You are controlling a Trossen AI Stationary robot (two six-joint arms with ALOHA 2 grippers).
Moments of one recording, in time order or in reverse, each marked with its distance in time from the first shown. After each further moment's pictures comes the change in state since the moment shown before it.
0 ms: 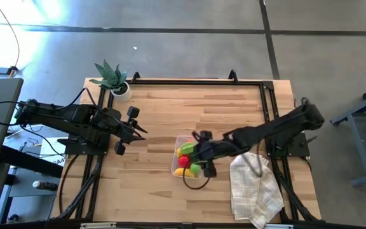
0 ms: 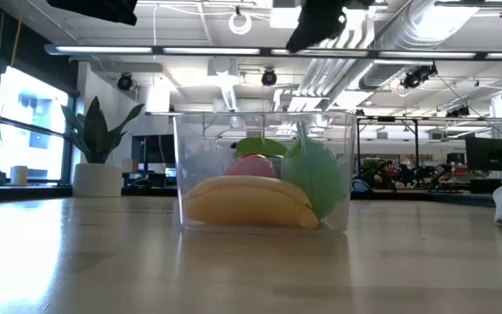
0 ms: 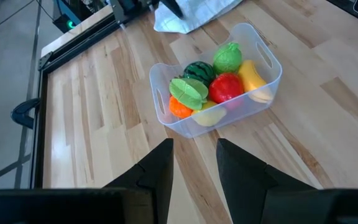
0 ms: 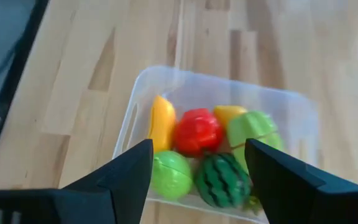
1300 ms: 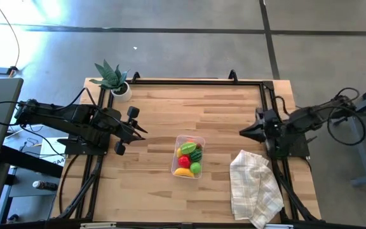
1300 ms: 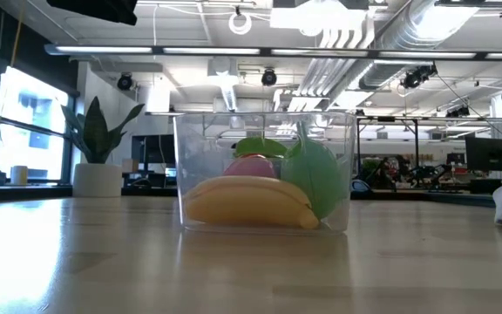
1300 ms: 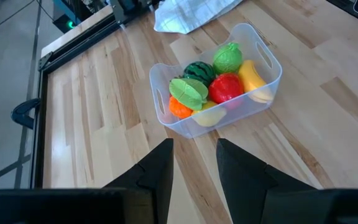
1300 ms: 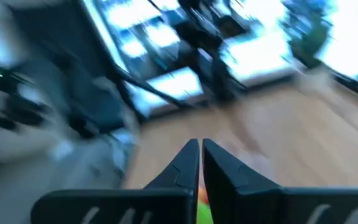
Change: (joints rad) left arm 0.000 0.000 0.000 0.000 0.000 0.000; right arm 0.113 -1.005 -0.504 0.222 0.185 0.230
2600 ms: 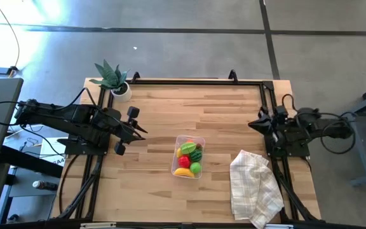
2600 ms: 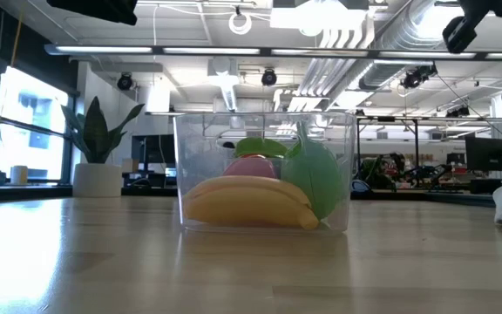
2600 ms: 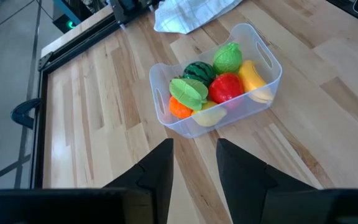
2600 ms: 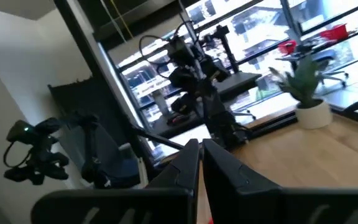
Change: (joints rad) left arm 0.000 0.000 0.000 0.000 0.000 0.000; right arm -0.304 -0.488 -0.434 0.260 -0.264 0.025
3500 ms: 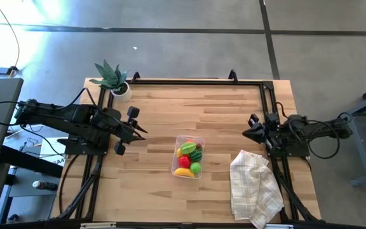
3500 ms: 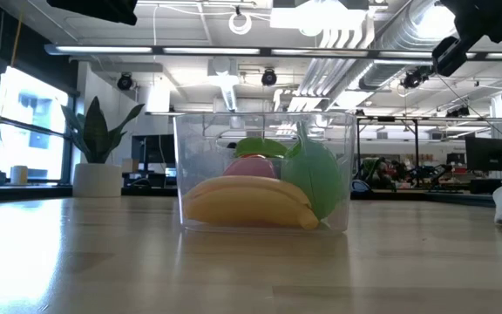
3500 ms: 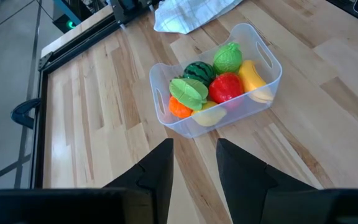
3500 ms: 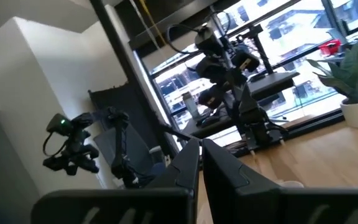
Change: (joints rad) left arm 0.000 0.000 0.000 0.000 0.000 0.000; right arm 0.002 -0.002 -0.260 0.360 -0.117 0.035
